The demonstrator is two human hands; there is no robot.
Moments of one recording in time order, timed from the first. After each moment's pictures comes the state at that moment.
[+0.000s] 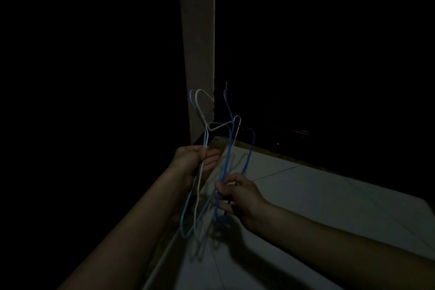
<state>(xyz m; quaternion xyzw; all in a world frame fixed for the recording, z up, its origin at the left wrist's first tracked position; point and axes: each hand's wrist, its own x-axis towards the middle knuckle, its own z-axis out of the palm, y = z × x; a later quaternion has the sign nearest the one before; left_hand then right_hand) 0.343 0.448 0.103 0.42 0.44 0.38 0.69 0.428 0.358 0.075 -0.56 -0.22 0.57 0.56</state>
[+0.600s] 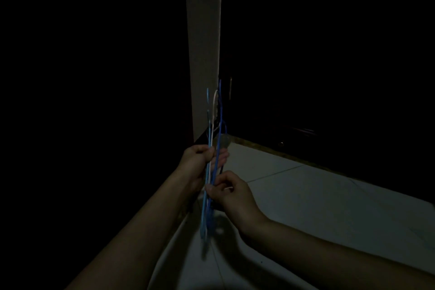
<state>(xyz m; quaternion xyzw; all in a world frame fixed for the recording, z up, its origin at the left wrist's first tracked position) 0.351 0.441 0.094 0.40 0.42 0.41 0.70 0.412 0.355 0.068 -0.59 -0.44 0.44 0.52</state>
